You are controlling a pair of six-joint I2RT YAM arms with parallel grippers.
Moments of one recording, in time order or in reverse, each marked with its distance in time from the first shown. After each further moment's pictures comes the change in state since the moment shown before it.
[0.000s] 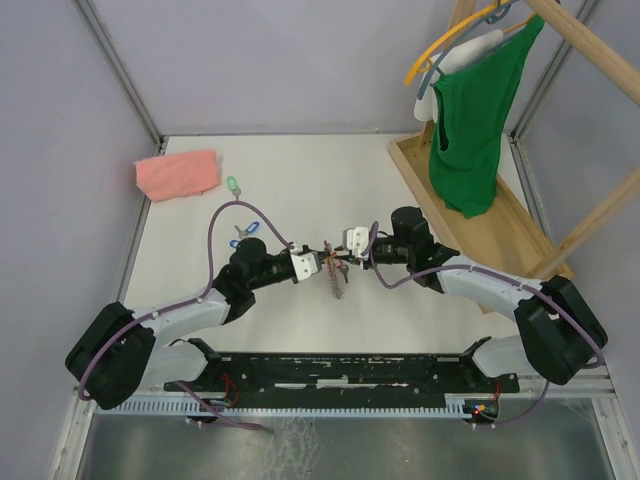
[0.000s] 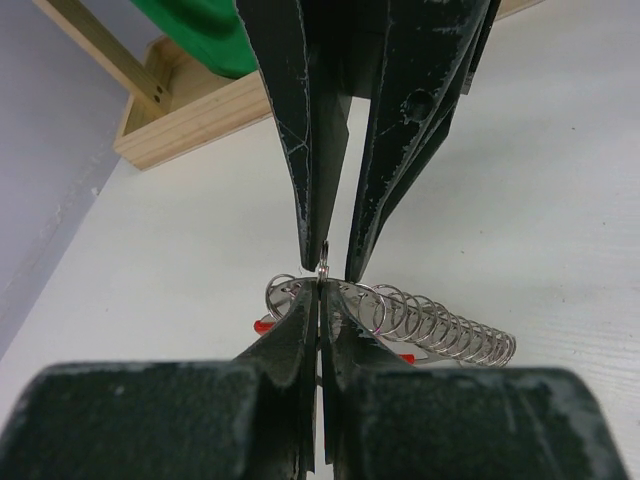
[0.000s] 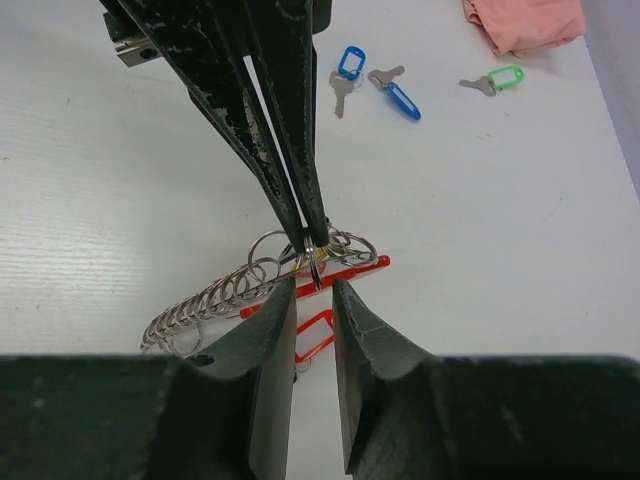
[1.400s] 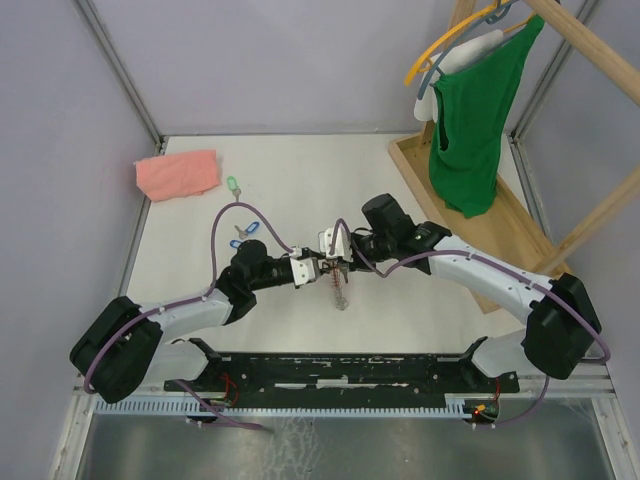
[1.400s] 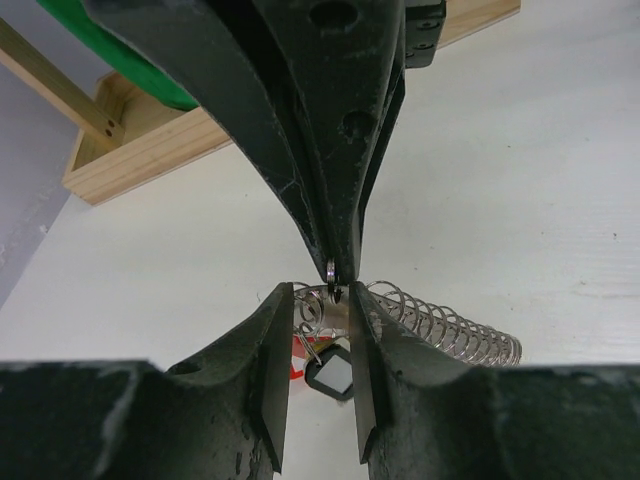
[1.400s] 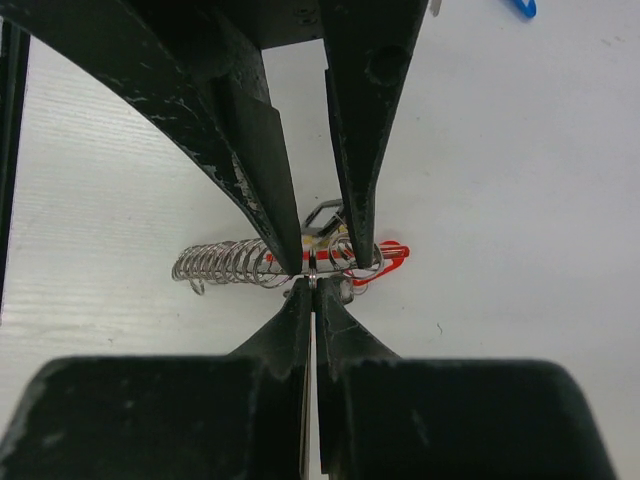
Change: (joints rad) left arm 0.000 0.041 -0.026 0.084 0.117 -0.037; right arm 0.125 0.033 0.344 -0.702 0.191 -0.125
